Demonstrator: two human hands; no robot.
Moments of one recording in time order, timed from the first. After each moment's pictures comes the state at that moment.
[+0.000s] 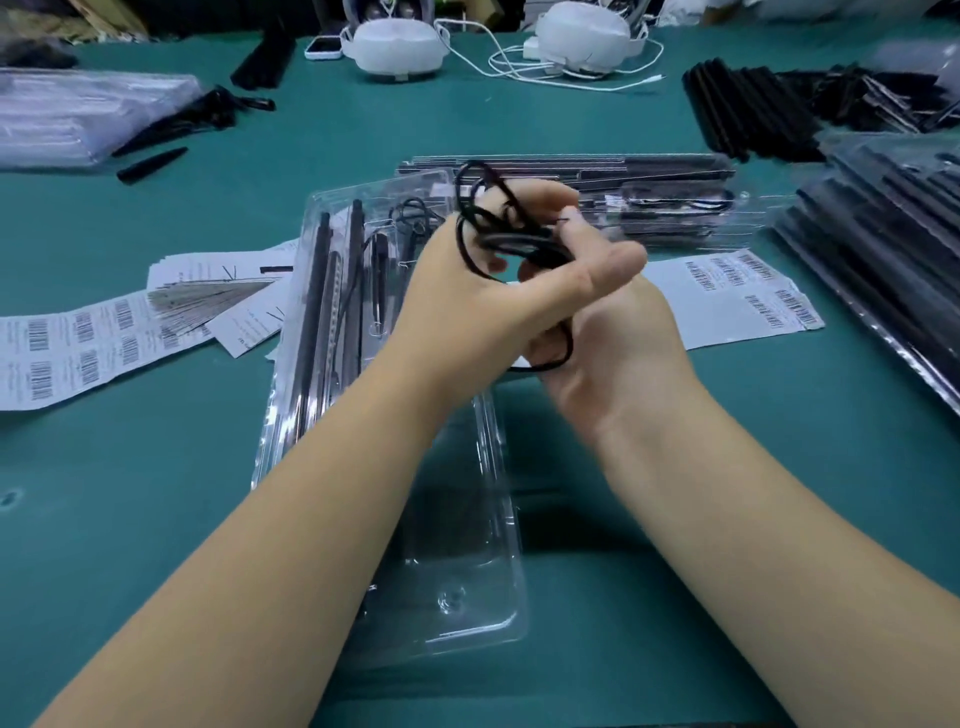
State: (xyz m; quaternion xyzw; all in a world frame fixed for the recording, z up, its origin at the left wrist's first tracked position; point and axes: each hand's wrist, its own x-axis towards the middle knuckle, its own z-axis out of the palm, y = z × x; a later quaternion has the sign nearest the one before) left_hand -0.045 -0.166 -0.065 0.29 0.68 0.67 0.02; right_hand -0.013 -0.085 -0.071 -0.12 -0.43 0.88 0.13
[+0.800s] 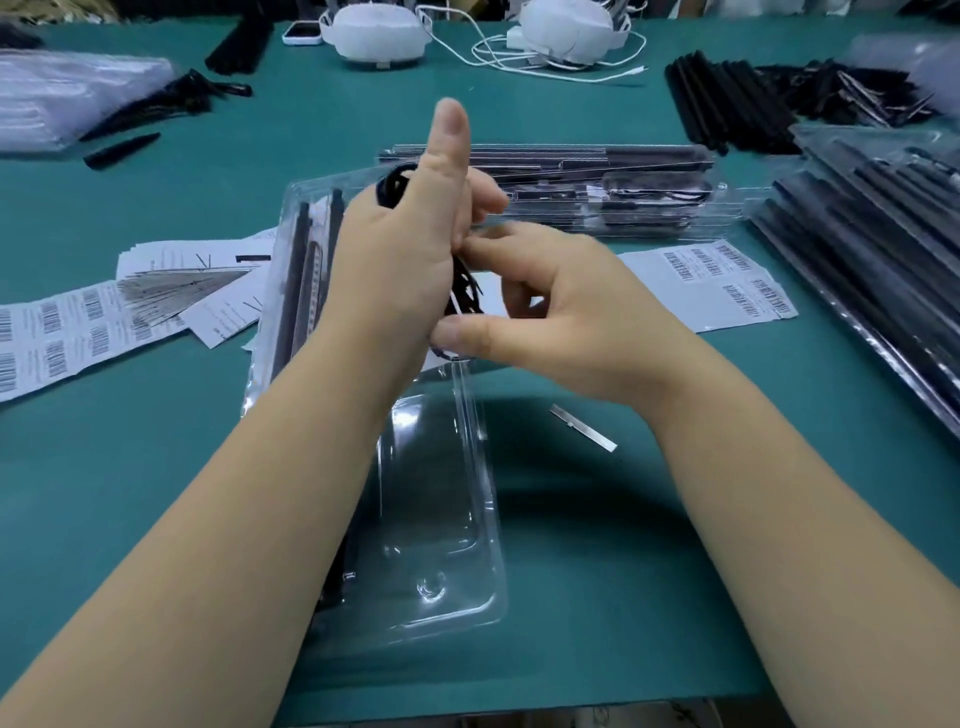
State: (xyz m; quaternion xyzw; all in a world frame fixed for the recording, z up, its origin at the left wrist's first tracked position) left_hand -0.054 -0.173 -0.057 0.17 0.67 0.73 0.00; right_hand -0.002 -0.058 -0.065 0.17 -0.86 0.48 0.10
